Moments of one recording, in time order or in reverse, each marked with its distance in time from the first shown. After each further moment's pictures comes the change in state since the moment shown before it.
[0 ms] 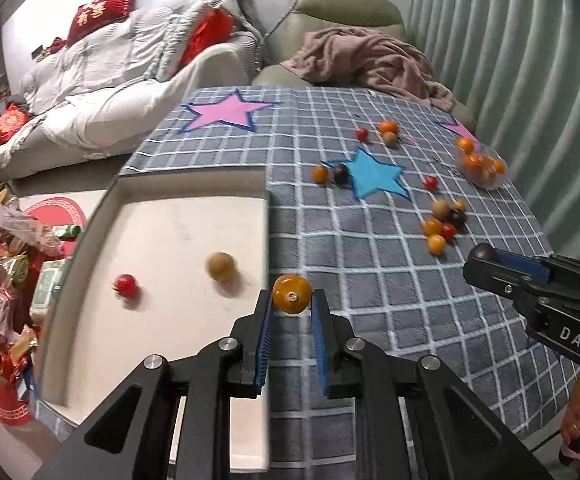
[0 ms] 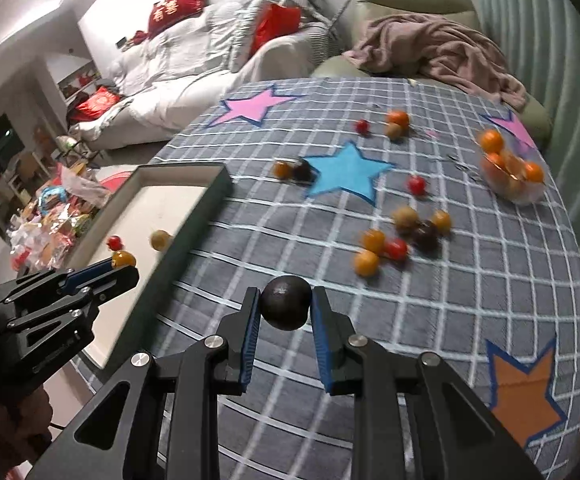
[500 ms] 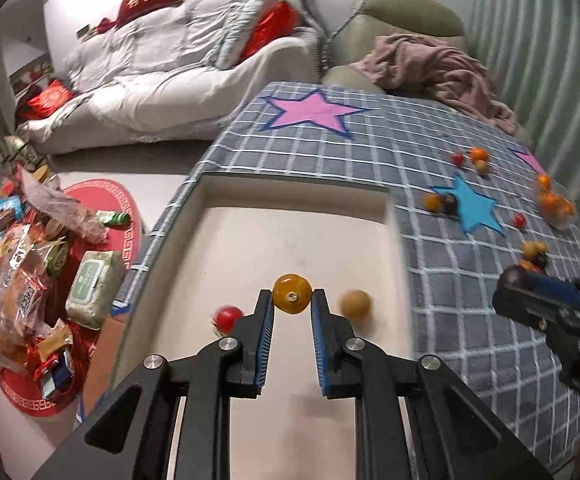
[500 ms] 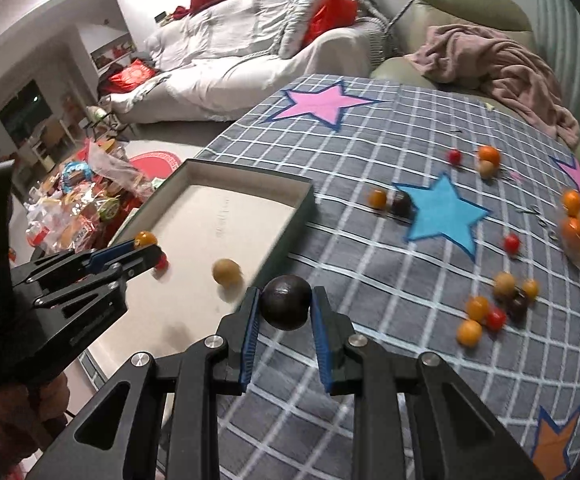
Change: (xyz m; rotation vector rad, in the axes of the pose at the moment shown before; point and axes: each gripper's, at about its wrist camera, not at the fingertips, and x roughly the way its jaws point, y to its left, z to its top) left arm 0.032 0.091 0.025 -0.112 0.015 0.145; right arm 0.058 0.076 0.046 -0.105 0.059 0.082
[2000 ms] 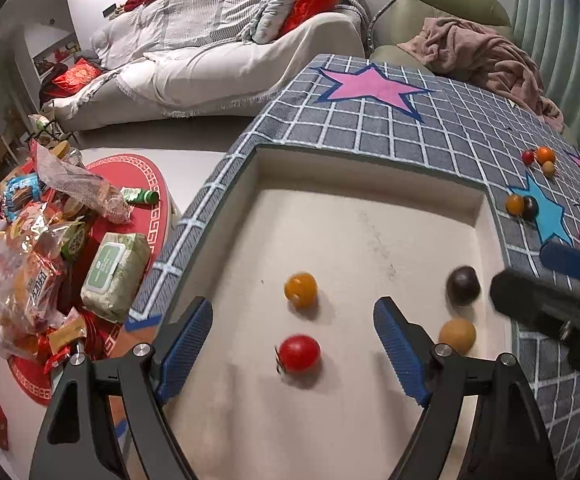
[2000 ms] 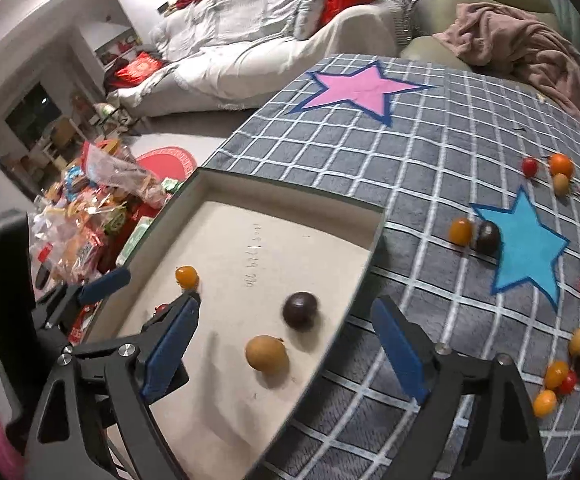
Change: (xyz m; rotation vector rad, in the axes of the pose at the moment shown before) left arm 0.050 0.031 0.005 -0.046 0.076 0.102; right arm 0.064 0.017 0.042 0.044 0.046 0.057
